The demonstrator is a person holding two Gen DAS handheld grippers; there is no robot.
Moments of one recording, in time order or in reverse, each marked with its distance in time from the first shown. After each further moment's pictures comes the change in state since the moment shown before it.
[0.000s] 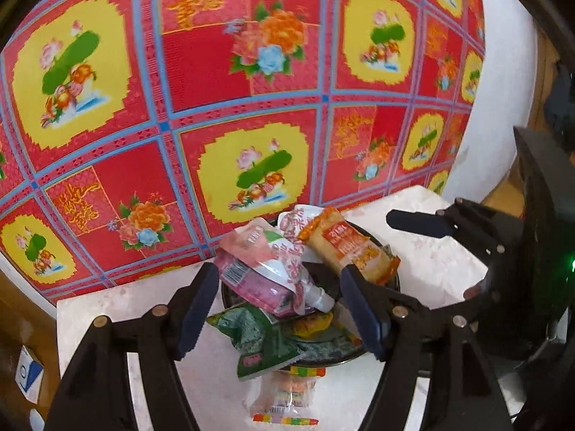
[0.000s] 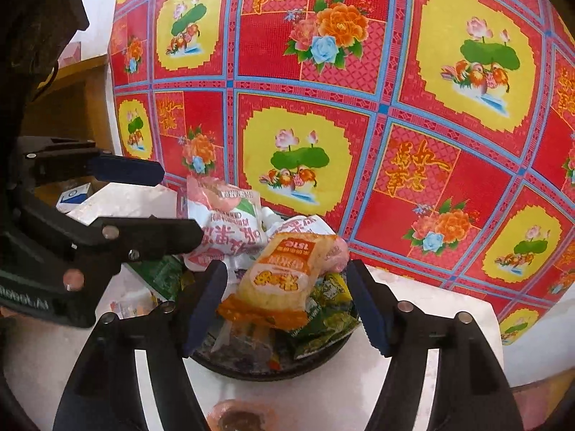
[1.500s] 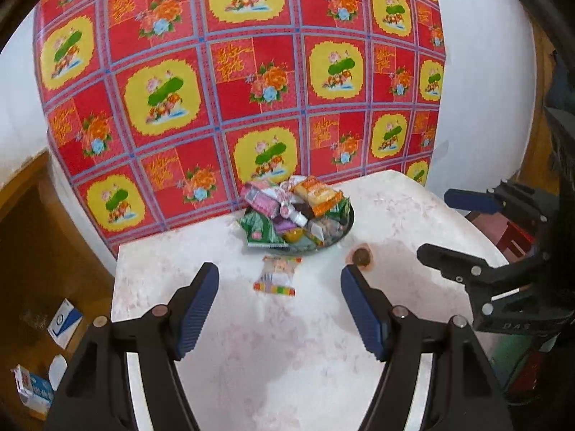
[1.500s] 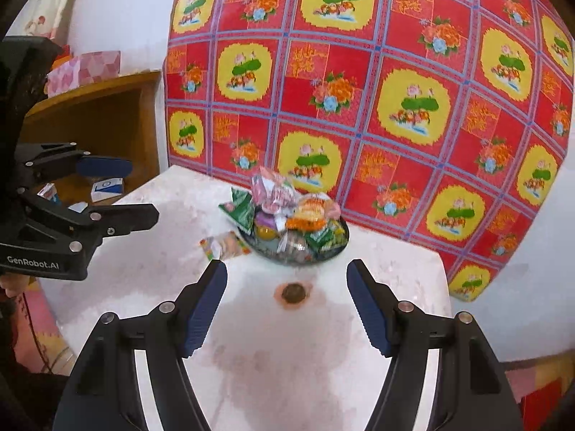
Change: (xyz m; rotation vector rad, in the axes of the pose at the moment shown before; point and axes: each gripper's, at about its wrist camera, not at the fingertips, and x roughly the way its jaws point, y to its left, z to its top) left arm -0.155 -0.039 -0.088 -0.009 -0.075 0.106; right arm -0.166 0.058 -0.051 -0.008 -0.031 -0.061
